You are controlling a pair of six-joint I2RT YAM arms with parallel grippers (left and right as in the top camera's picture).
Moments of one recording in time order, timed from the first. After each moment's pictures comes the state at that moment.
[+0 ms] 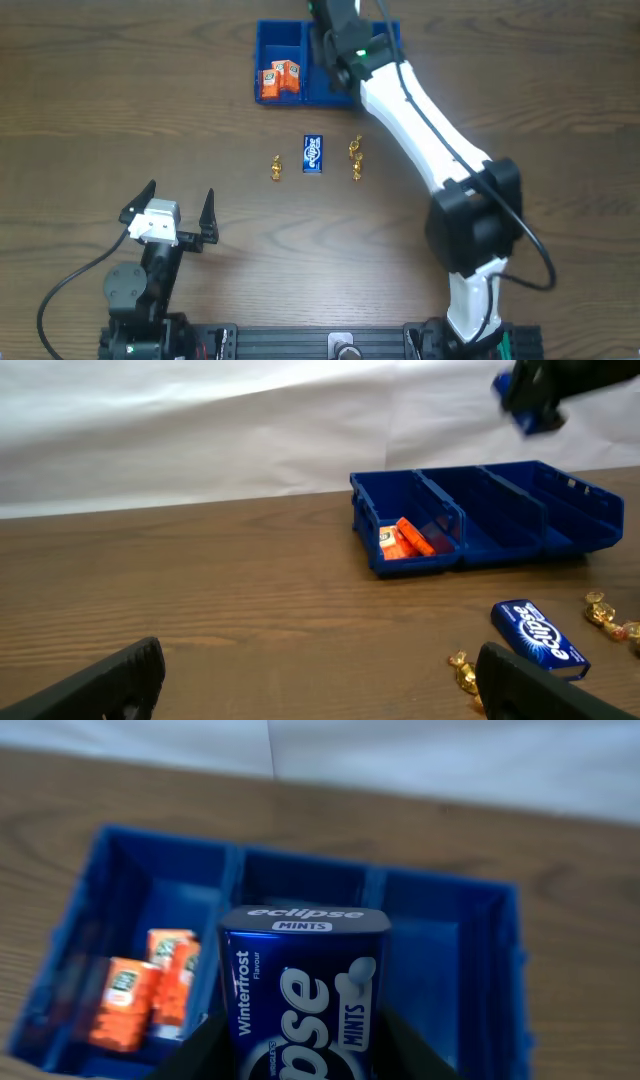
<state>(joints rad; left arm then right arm) 0.00 0.01 0.02 -0.11 0.18 0.04 0.48 2.07 1.85 -0.57 0.30 0.25</state>
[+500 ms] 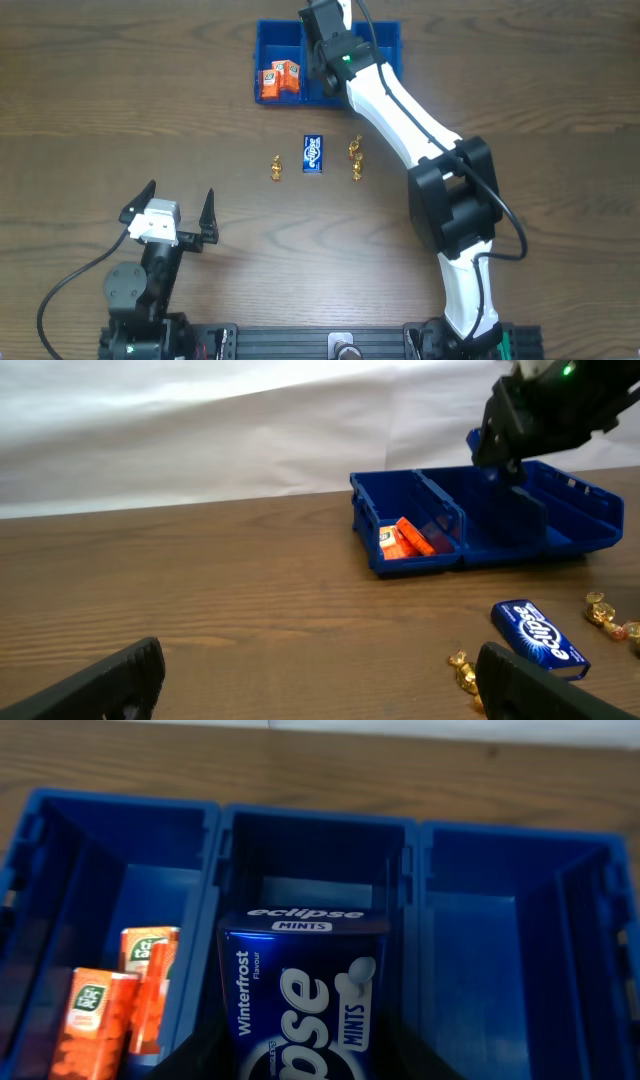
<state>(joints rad) 0.00 0.01 0.02 -0.11 0.18 0.04 0.48 2.19 1.85 -0.50 0.29 0.33</state>
